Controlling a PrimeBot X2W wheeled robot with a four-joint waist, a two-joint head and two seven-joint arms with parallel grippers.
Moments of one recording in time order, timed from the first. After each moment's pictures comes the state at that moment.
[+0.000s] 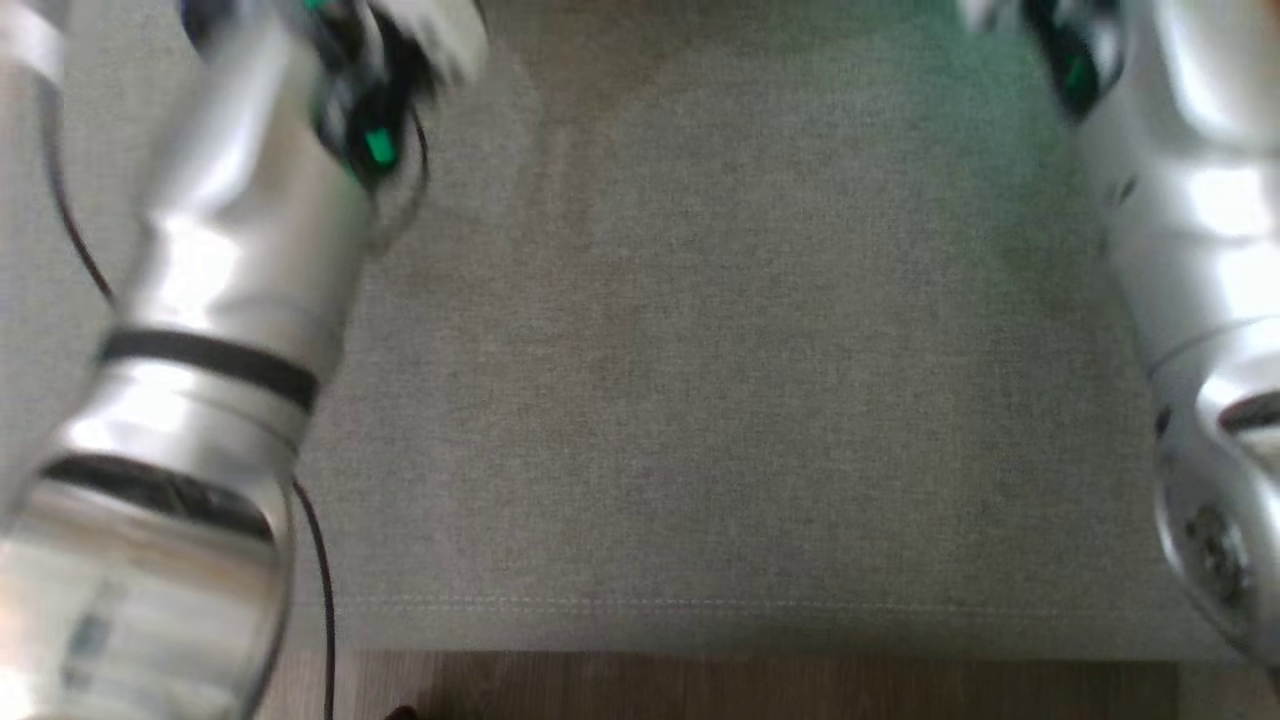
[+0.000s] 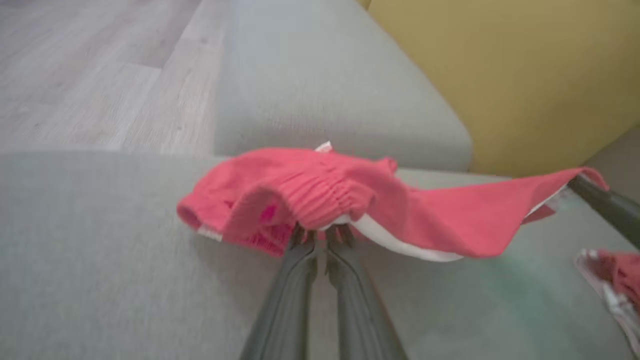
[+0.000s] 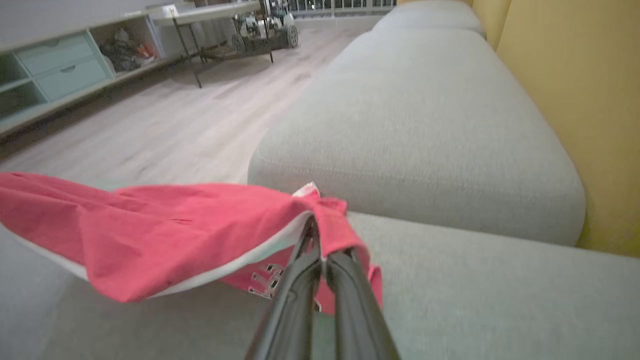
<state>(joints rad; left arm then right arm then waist) -1.22 0.05 -0.53 1.02 -0.74 -0.12 -0.05 -1.30 -0.07 0.12 1.13 0.14 0.13 -0.16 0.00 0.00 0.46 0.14</state>
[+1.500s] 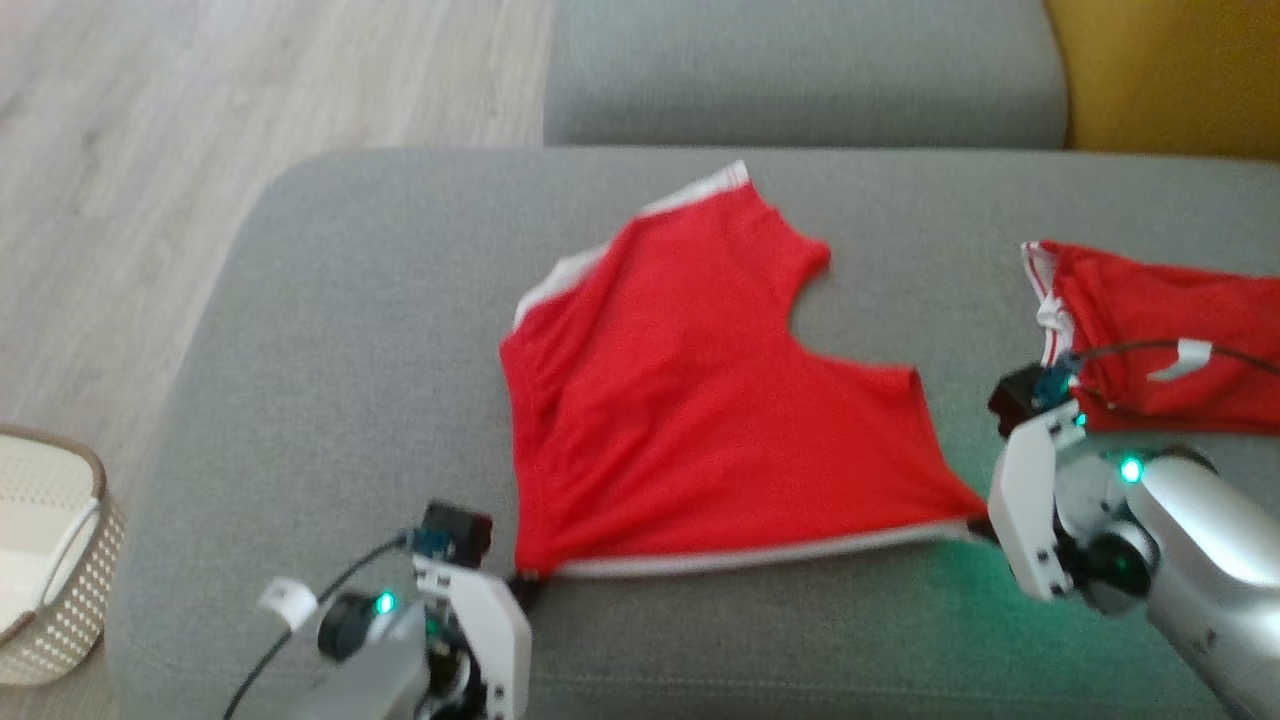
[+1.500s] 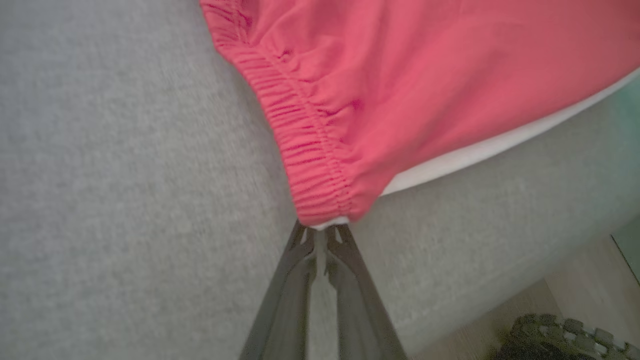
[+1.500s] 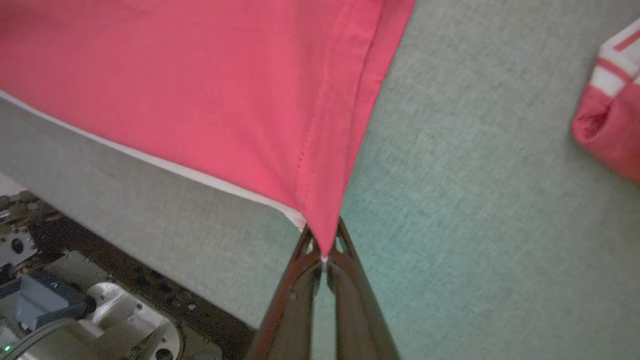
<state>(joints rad) -0.48 0.11 -0.96 1.02 -0.74 -0.13 -0.09 -0.60 -0.48 0.78 0.73 0.78 0.13 0.60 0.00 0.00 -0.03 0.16</state>
